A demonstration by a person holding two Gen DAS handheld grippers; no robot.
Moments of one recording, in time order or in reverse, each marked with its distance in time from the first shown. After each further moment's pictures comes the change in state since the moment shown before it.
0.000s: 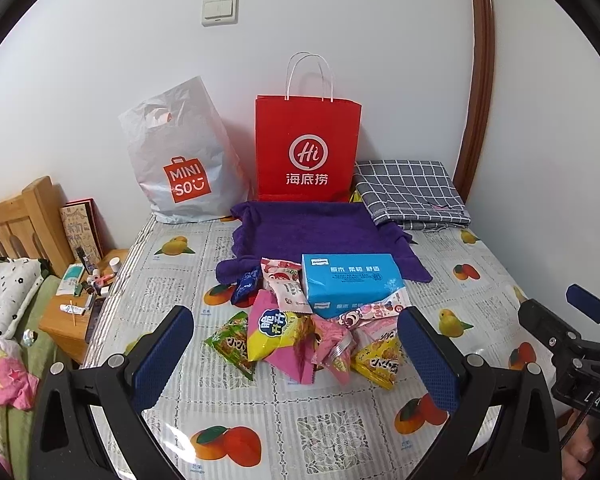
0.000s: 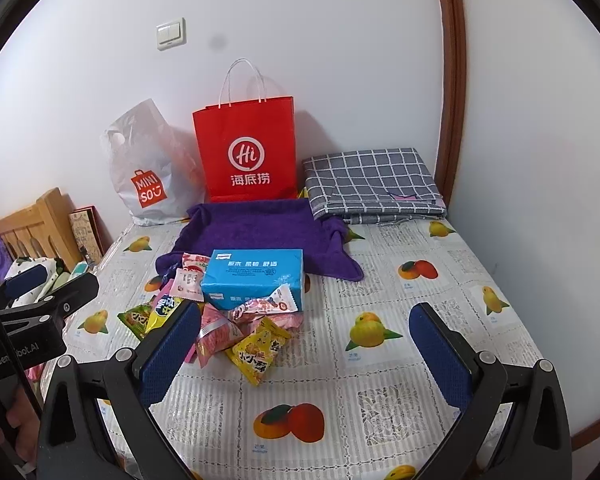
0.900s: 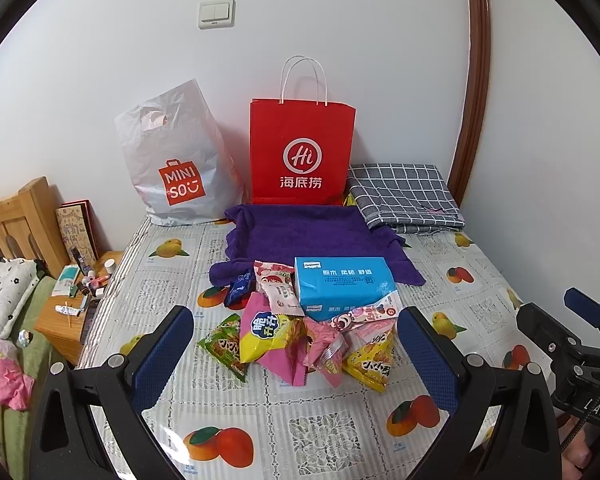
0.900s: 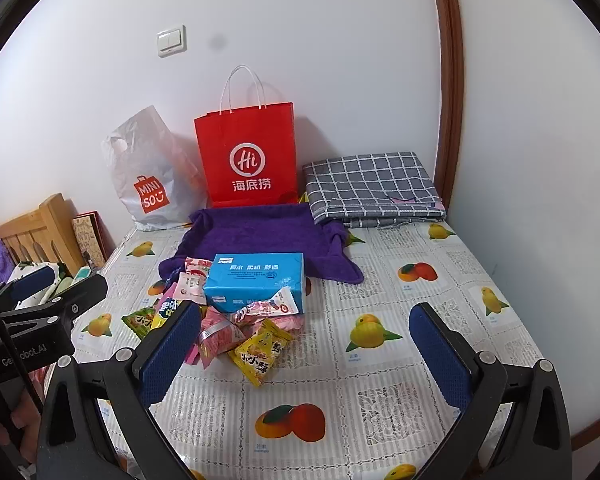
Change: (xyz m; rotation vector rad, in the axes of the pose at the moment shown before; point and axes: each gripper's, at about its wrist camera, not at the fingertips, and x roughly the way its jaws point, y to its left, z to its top) left arm -0.003 -0.004 -0.001 -0.004 -0.013 -0.019; right arm -0.007 -0.004 -0.002 0.006 -0.018 0.008
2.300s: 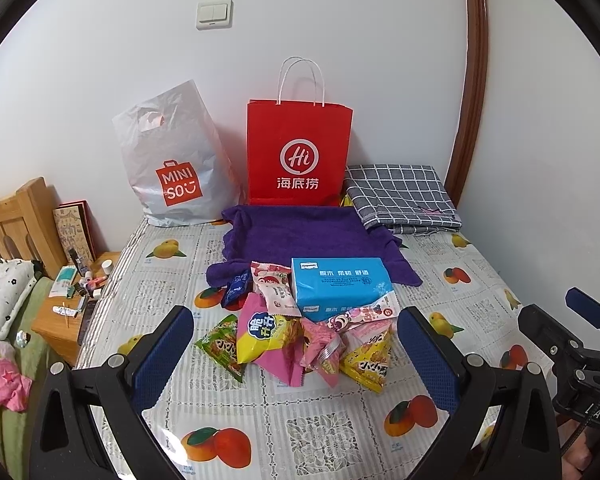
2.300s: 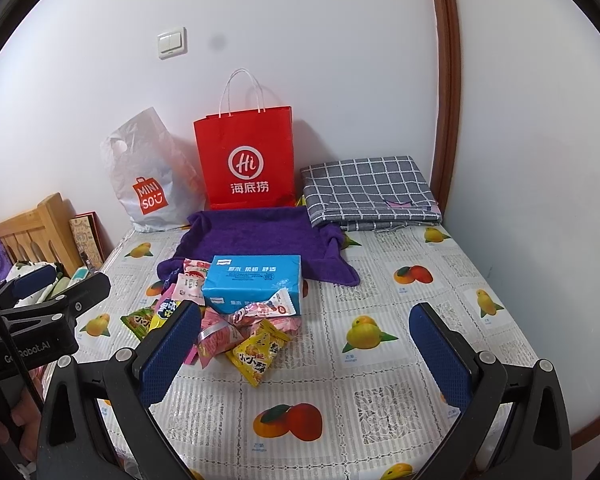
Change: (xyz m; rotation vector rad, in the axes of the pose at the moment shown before) left arm -0.001 -0.001 0.000 -0.005 -0.004 -0.012; right arm -0.007 0.002 -0.001 -0.008 -0.015 -0.014
